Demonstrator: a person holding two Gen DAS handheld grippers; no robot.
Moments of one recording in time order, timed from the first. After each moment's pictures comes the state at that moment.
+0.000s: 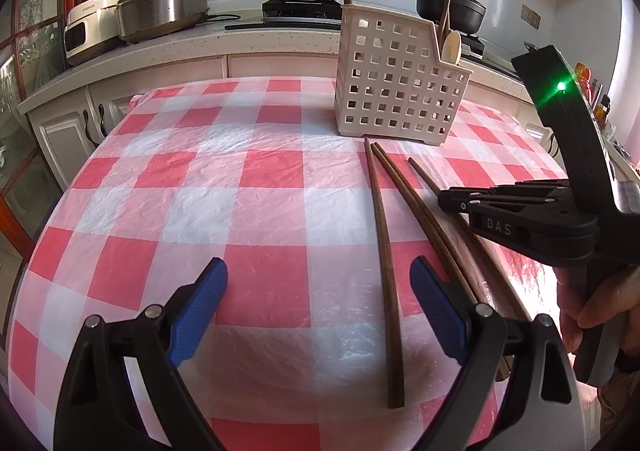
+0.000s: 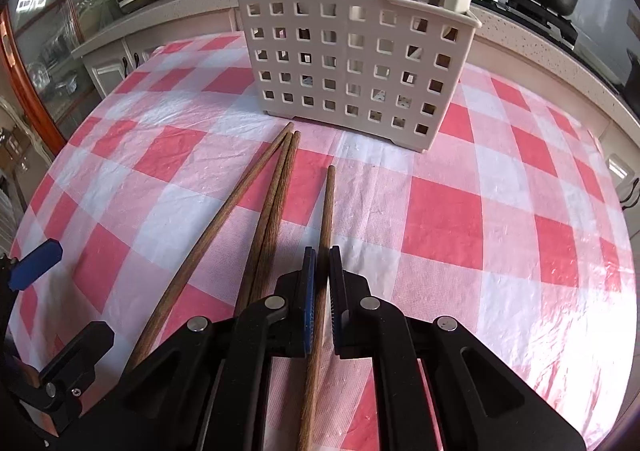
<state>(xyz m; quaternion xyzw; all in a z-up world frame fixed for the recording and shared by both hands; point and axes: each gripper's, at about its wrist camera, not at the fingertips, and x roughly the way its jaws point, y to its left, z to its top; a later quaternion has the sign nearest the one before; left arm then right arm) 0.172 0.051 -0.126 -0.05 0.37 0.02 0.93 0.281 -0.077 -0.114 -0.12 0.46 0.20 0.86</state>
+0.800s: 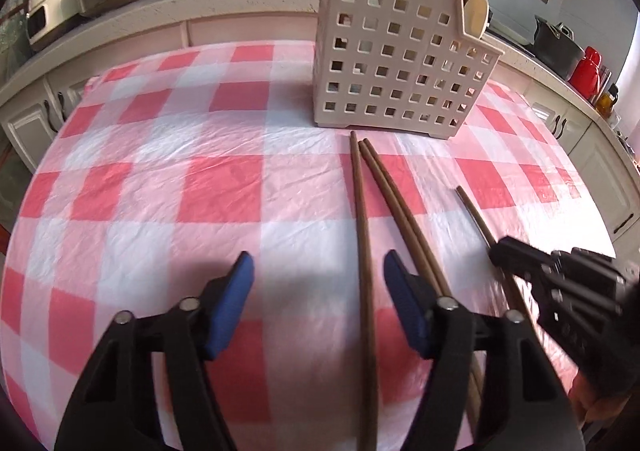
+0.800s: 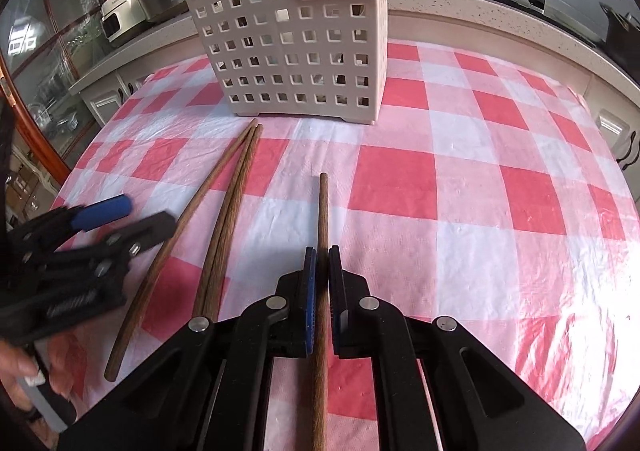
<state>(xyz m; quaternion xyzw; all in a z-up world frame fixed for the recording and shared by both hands) 0.267 0.040 -0.139 -0.06 0.46 -0.01 0.89 0.265 -0.129 -0.114 -0.04 0.46 0.20 0.87</state>
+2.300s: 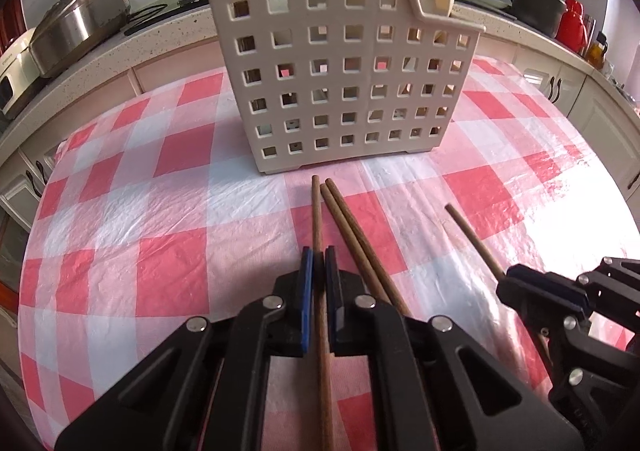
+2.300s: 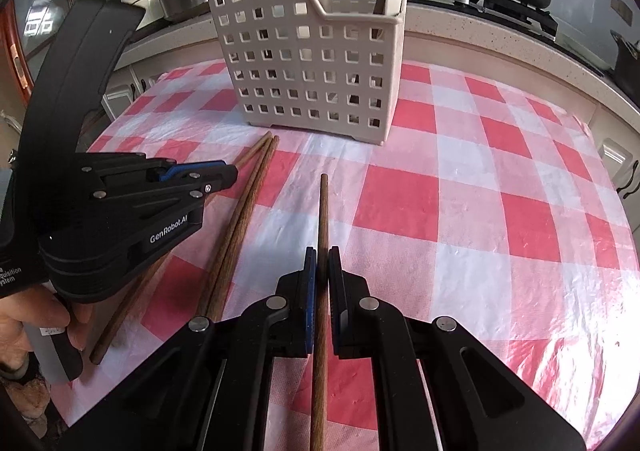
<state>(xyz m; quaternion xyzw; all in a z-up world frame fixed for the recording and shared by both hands) 0.308 0.003 -0.139 0.03 0.45 -0.03 0.89 0.261 -0.131 -0.102 -0.06 0.42 0.22 0.88</state>
